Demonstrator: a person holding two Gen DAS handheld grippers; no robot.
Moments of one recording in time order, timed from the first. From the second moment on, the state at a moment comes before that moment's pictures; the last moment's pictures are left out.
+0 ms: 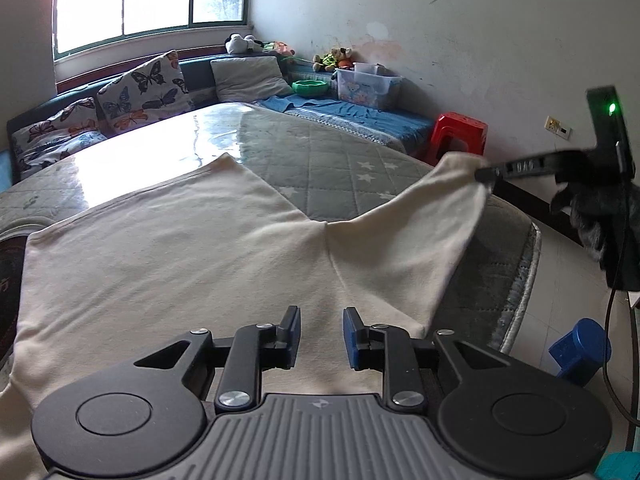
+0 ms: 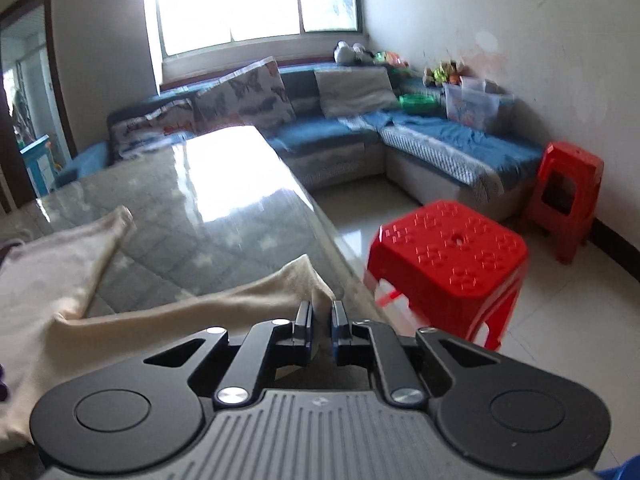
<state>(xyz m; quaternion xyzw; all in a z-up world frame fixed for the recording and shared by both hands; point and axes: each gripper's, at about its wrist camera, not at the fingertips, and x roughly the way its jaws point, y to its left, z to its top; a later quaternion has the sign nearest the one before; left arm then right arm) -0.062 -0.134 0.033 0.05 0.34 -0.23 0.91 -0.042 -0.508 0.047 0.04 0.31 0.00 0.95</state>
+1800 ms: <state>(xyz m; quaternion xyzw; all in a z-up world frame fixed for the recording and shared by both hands) -0.107 -0.006 0.045 -0.05 0.31 -0.09 0.94 -0.064 -0.288 0.118 -0.12 0.31 0.36 0.87</state>
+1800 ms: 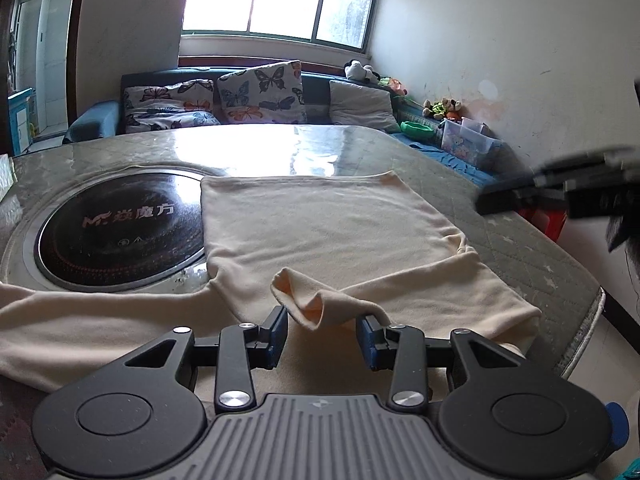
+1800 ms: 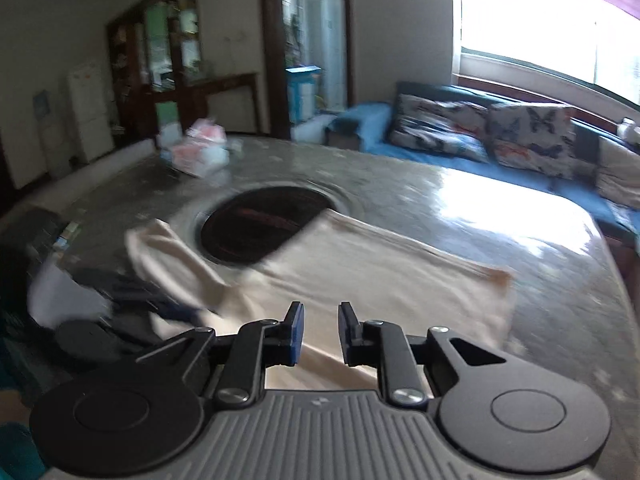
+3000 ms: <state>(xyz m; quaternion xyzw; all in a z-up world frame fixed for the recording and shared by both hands) -0.091 0.047 0.031 -0.04 0.36 0.00 0.93 0.016 -0.307 0.066 -0.29 0.39 0.48 0.73</state>
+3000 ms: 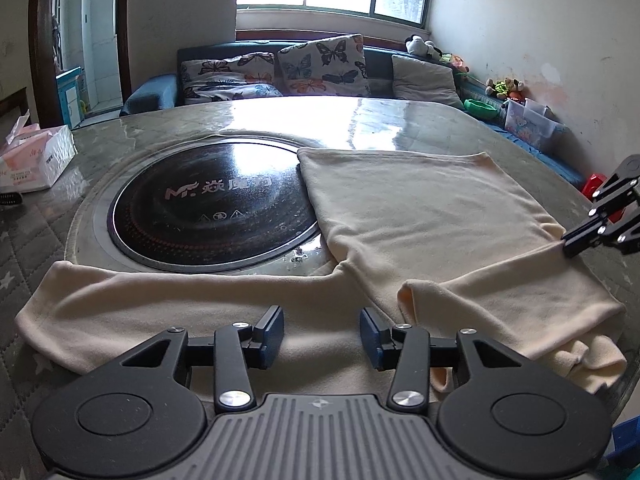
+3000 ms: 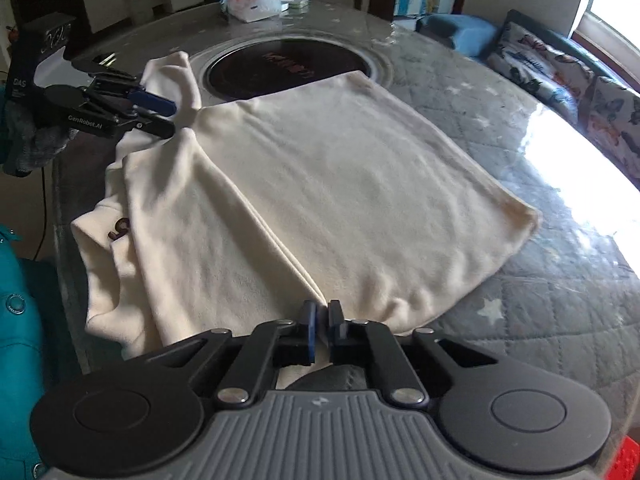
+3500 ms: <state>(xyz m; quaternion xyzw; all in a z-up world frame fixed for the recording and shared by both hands) -0.094 0.027 0.059 -0.03 0.33 -0.03 0.94 -0.002 -0.343 0.076 -0.21 0.36 0.42 0.80</state>
